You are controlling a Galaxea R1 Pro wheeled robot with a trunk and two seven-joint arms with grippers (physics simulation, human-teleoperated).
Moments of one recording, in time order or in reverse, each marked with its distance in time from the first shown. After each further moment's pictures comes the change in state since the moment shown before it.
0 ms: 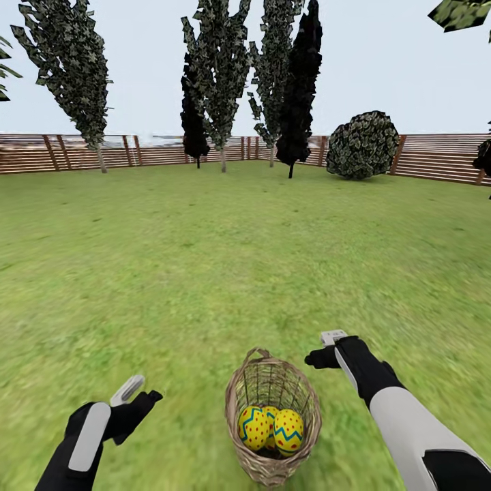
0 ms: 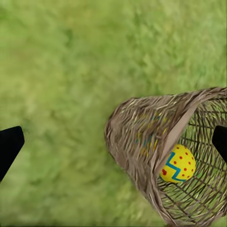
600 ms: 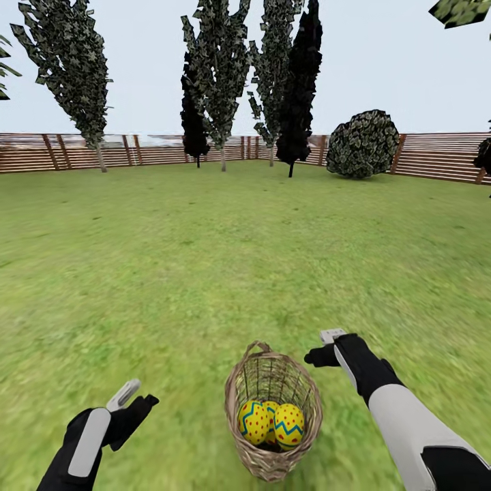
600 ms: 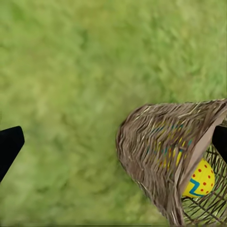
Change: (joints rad) left arm 0.013 0.005 -0.002 0.027 -0.002 -0.064 0.008; right arm -0.012 0.004 -0.006 0.002 -0.001 0.022 -0.005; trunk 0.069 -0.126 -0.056
